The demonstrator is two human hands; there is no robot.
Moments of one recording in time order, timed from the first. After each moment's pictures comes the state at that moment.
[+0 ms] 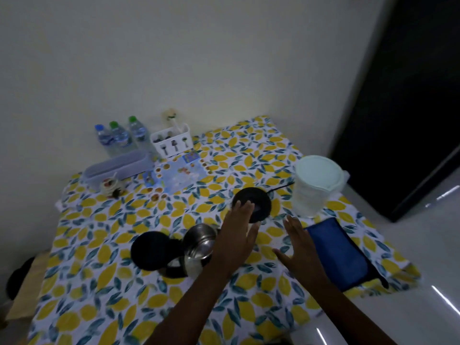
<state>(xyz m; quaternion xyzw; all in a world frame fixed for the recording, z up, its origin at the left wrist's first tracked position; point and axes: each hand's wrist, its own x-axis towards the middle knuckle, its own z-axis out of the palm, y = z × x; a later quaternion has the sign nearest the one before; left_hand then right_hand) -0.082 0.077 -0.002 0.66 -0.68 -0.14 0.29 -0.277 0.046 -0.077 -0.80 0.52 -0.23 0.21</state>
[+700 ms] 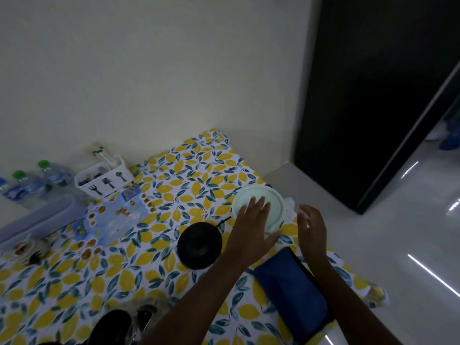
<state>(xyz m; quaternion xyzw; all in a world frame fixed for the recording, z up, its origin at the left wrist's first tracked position) -0.241 -0.121 0.000 0.55 -0.81 -0.12 0.14 -0.408 -0.138 -0.059 -0.52 0.64 -0.49 0.28</state>
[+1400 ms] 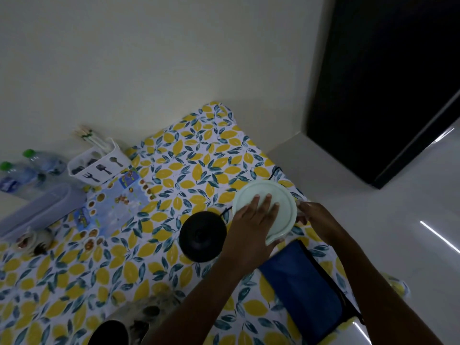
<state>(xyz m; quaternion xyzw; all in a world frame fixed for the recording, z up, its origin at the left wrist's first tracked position) -0.223 -0.139 -0.026 0.53 -0.85 -0.05 0.02 -0.432 -0.214 -0.126 -0.47 0.54 -0.32 0.62</state>
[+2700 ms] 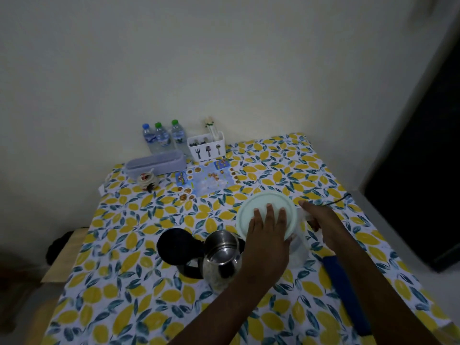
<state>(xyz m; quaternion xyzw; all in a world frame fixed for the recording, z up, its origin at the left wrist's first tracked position) -0.115 0.078 0.050 0.73 -0.66 -0.06 0.17 -0.235 -0.060 0.042 -0.51 0.57 -0.28 0.58</state>
